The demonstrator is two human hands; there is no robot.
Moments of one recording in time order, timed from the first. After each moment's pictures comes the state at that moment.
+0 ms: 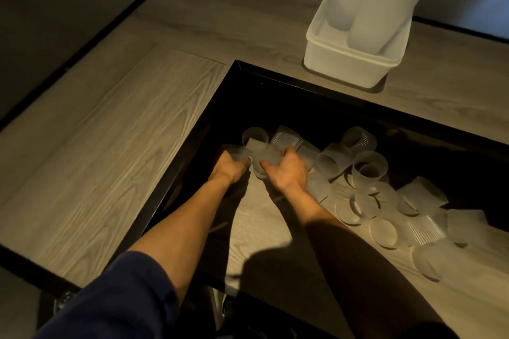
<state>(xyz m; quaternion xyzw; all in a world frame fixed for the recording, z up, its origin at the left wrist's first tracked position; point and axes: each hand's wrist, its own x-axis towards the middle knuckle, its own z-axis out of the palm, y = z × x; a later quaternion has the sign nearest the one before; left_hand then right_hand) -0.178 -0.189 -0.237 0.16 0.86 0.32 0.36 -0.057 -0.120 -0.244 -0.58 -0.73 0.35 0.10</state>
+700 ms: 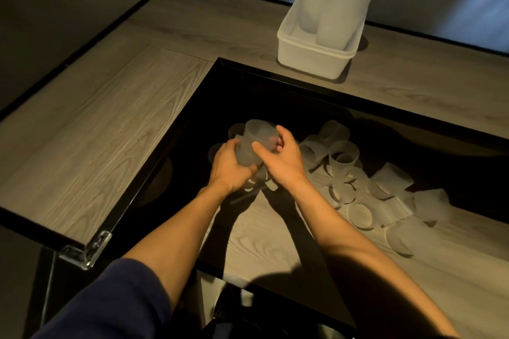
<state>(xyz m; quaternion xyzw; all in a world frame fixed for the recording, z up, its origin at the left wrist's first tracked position) -0.124 -0.218 -0.229 0.37 0.82 0.36 0.23 -0.001 -0.133 -0.204 -0.42 -0.65 0.58 0.26</state>
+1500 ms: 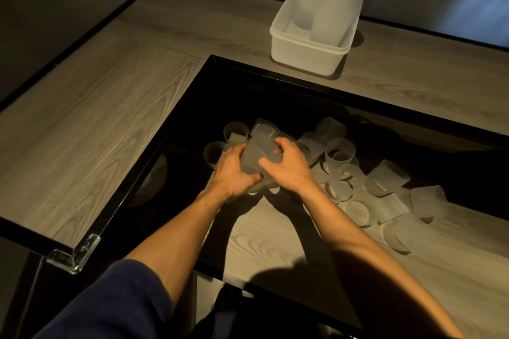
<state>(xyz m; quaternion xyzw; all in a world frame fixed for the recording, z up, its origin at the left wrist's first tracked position) -0.110 -0.217 -0.234 0.42 0.79 0.35 0.27 0.025 -0.118 -0.209 -0.44 -0.78 0.42 0.14</state>
